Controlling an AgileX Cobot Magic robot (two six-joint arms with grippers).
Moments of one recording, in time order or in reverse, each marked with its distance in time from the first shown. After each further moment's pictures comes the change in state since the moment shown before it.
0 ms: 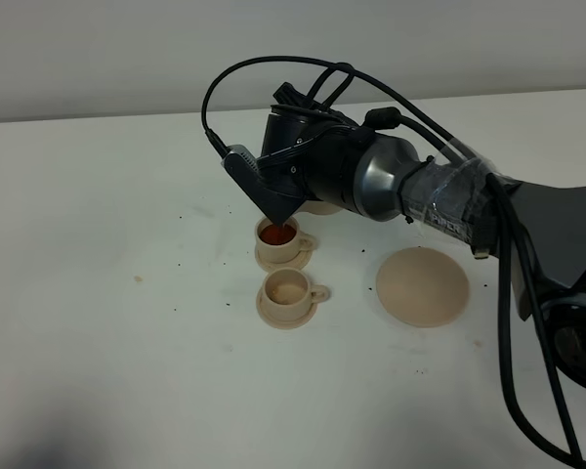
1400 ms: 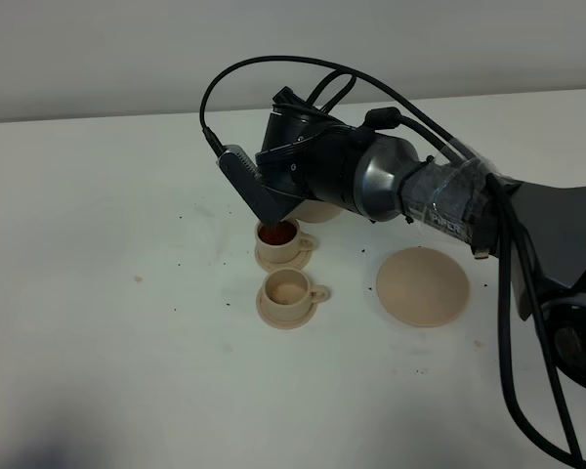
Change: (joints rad) left arm 0.000 0.000 0.000 0.000 0.000 0.000; right arm 0.000 0.000 0.000 0.064 -0.012 0.051
